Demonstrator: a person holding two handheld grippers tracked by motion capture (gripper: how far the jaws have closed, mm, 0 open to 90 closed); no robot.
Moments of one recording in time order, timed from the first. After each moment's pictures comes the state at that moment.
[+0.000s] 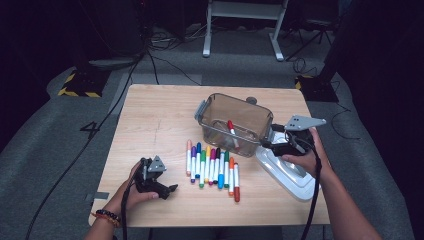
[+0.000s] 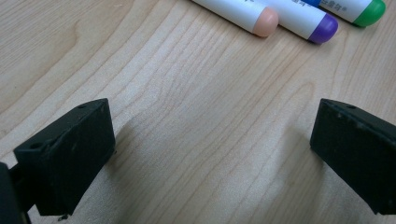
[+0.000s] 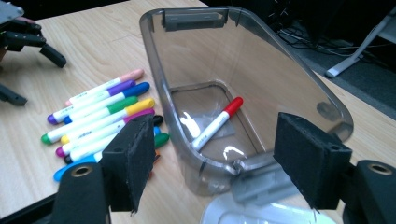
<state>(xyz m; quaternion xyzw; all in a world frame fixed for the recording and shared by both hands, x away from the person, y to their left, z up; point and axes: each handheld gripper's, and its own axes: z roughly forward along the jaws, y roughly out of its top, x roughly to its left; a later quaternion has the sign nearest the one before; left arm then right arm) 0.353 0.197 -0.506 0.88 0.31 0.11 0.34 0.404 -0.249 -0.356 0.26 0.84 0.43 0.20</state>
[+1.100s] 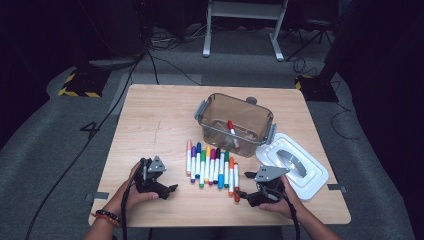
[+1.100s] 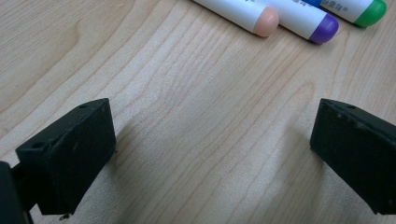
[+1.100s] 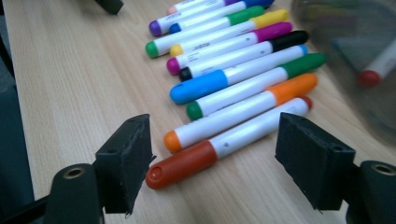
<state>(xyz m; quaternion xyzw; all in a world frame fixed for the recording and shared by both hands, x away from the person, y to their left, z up) 0.353 0.196 -0.506 0.88 0.32 0.11 0.34 0.327 -0.192 -0.468 0.22 0.88 0.41 0.11</state>
